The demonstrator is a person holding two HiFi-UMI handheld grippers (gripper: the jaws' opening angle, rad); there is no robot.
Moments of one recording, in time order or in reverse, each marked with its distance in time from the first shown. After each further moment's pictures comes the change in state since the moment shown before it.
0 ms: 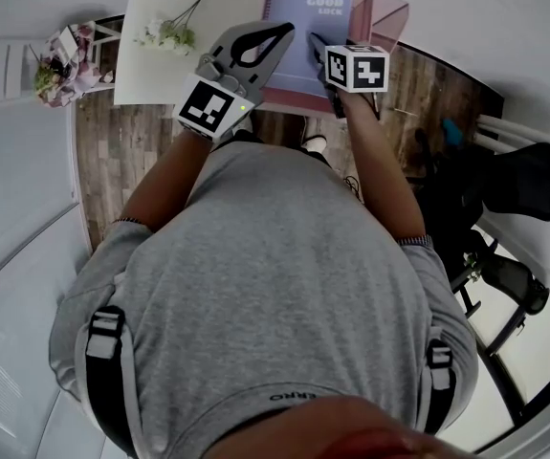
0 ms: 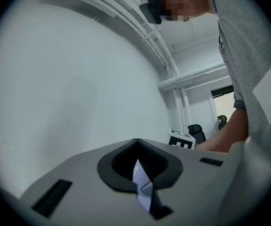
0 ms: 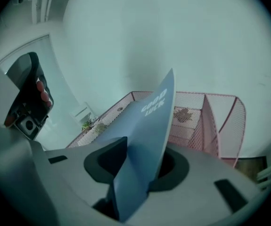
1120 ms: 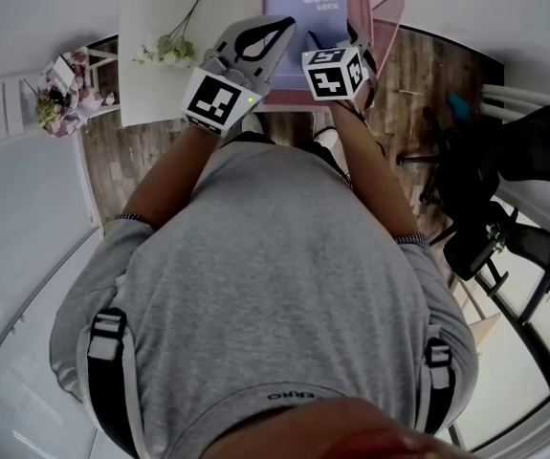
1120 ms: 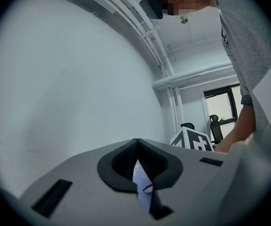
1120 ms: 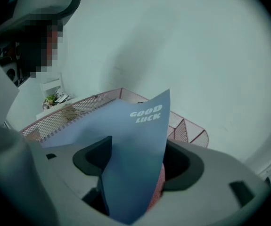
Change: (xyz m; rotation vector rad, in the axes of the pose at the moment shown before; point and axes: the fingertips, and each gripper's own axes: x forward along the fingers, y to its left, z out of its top) left arm 0.004 0.013 -0.020 0.010 0.039 -0.105; right arm -0.002 -0.015 -0.001 -0.313 -0.006 -0.481
